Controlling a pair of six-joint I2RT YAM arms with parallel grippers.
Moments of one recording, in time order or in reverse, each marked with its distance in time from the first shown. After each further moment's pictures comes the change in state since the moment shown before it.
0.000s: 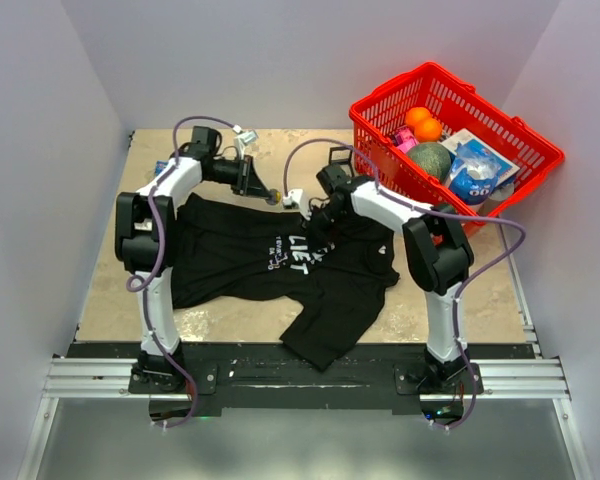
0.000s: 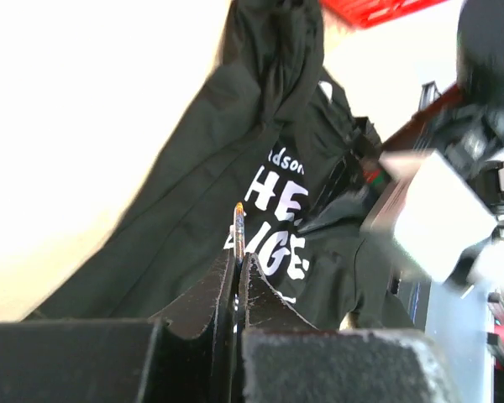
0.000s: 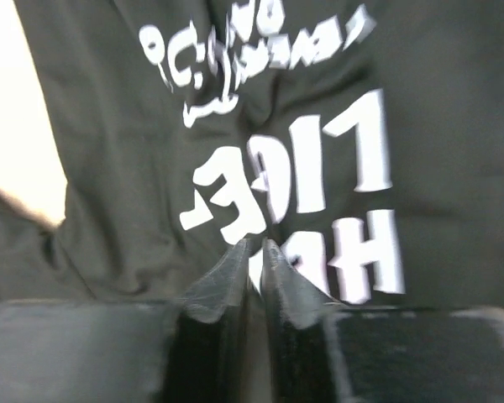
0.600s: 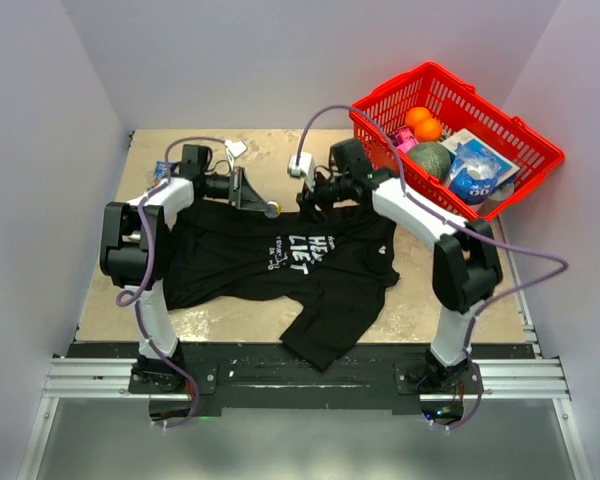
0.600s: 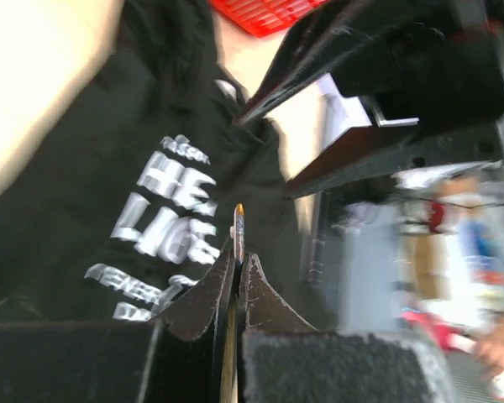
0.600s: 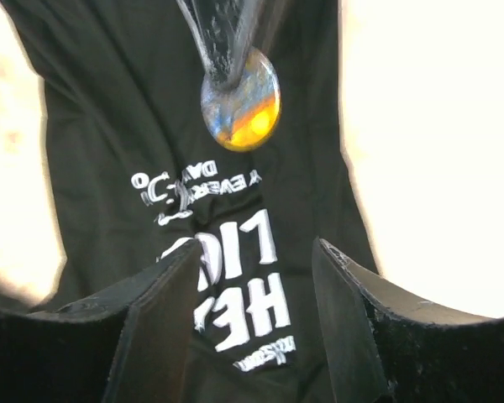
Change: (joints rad) left arm 0.035 -0.170 -0.269 0.210 0.205 -0.174; right arm -0.043 -0.140 0.078 0.222 -0.103 0.097
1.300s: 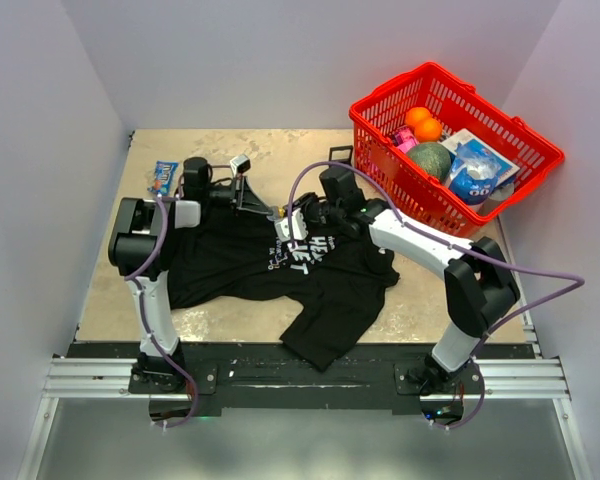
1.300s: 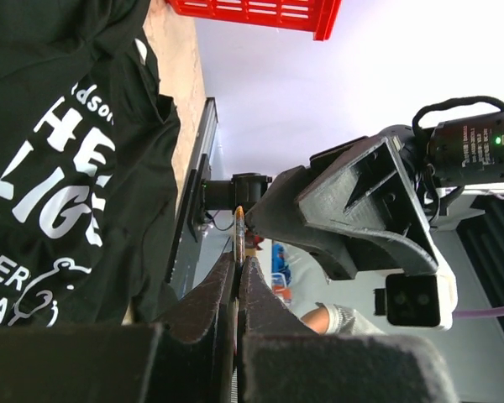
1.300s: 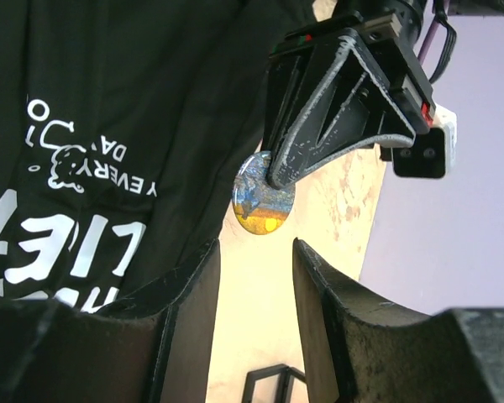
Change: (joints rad) left arm -0.002 0.098 -0.271 0.927 0.172 -1.120; right arm 0.164 -0.244 -0.375 0.346 0.160 -0.840
